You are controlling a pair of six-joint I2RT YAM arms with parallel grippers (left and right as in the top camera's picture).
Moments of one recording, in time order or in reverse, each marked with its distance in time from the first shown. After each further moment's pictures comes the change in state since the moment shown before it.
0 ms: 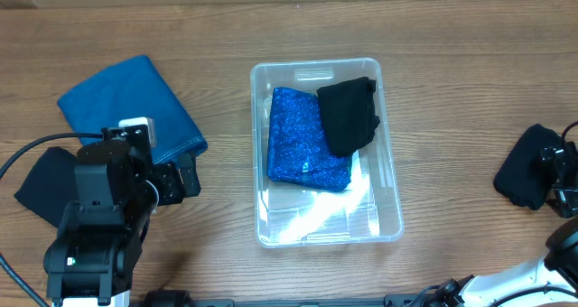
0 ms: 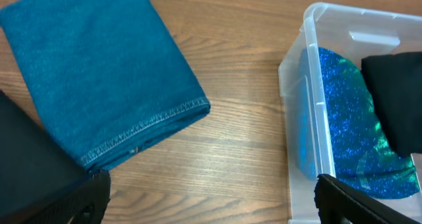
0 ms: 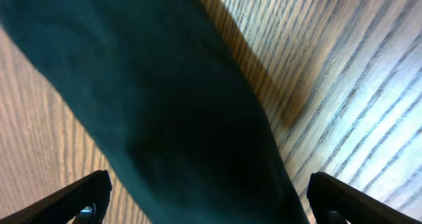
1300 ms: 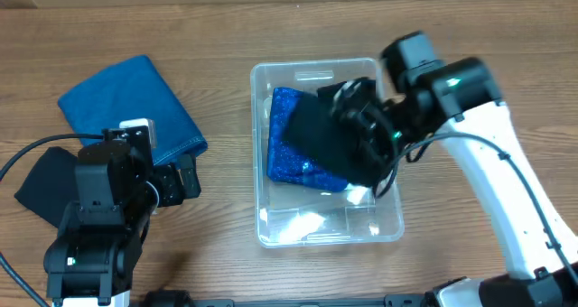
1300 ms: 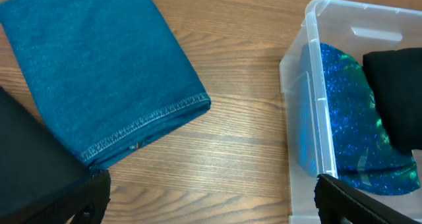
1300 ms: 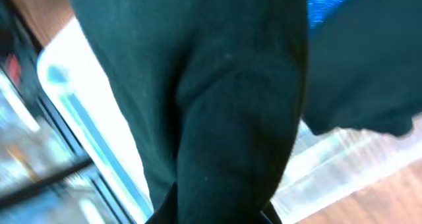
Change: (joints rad) left arm 0.000 0.000 0.000 -0.012 0.000 0.000; right arm 1.291 -0.303 0.362 -0.613 -0.085 -0.940
